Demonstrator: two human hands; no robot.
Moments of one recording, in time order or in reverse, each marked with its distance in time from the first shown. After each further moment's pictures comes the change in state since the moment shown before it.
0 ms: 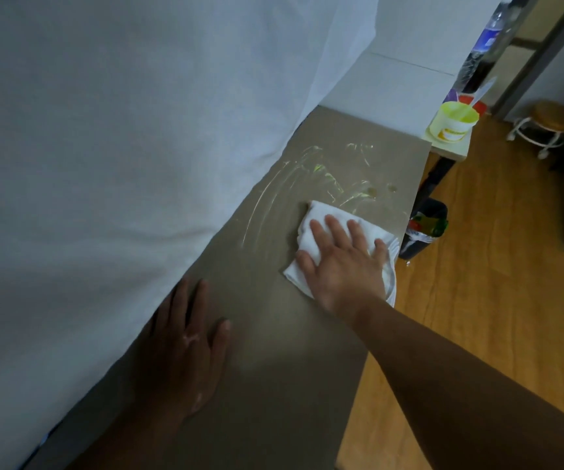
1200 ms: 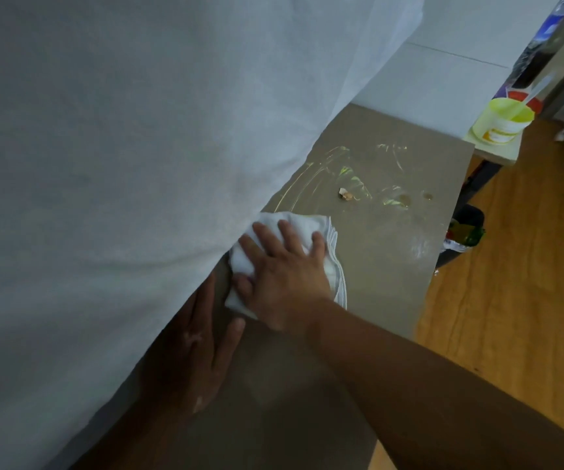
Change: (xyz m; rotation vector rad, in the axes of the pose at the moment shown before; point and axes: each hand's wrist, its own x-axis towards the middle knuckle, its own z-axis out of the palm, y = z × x) left_hand 0.020 -0.007 0.012 -0.215 0.255 0.081; right_hand 0.026 -0.089 0.015 -0.013 -0.040 -0.414
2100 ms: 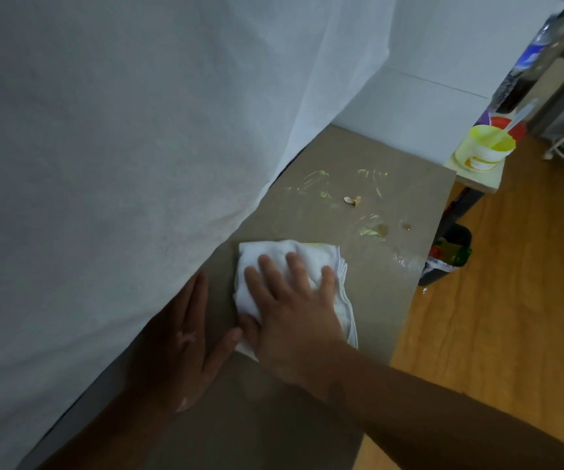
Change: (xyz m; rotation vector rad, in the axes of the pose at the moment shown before) left_hand 0.053 0.021 0.022 0.076 -0.104 0.033; right_hand -0.022 0.050 -0.002 -0.056 0.030 -0.035
